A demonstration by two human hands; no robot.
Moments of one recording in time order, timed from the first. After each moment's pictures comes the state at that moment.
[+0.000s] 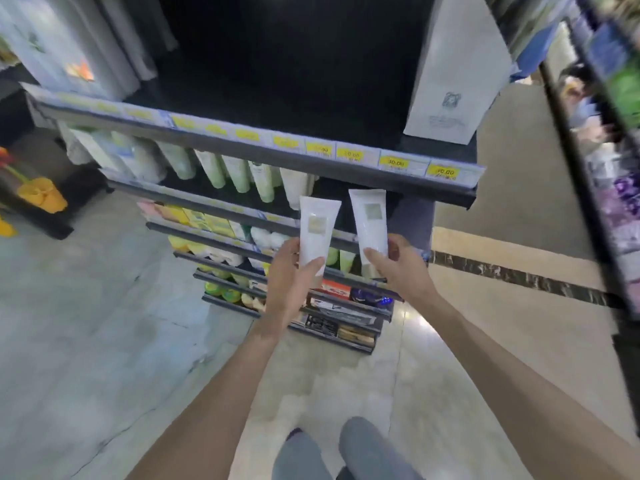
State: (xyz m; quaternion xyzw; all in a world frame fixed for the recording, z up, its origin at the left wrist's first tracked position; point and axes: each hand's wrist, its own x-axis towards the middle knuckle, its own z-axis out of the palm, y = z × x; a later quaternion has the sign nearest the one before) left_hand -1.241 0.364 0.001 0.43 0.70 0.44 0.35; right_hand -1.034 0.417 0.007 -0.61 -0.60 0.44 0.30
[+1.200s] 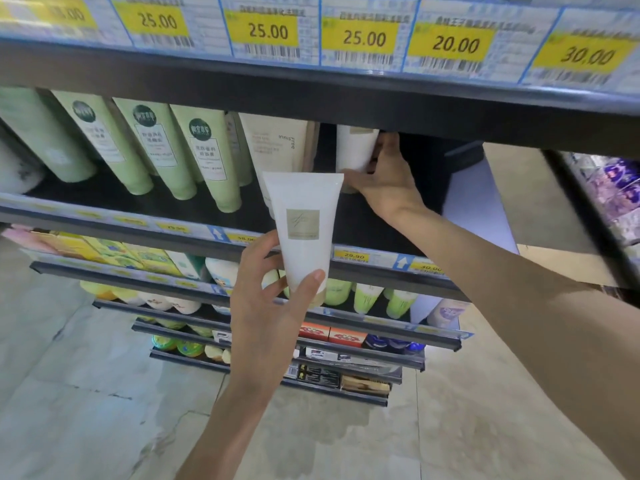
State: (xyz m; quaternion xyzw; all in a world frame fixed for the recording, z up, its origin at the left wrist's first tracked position) left_hand -1.294 0.451 -0.103 0.46 0.55 0.59 0.36; right_hand -1.137 0.647 -0.074 -0.59 -0.65 0.27 0.38
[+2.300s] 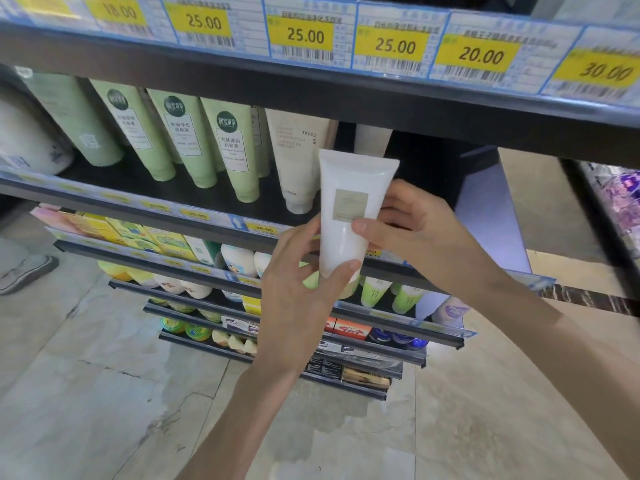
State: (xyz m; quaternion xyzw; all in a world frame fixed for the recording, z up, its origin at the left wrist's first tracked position) left_hand -1.281 0.453 -0.088 0.50 0.55 0.57 0.35; right_hand -1.119 0.521 -0.030 -0.42 -0.68 0.48 0.35
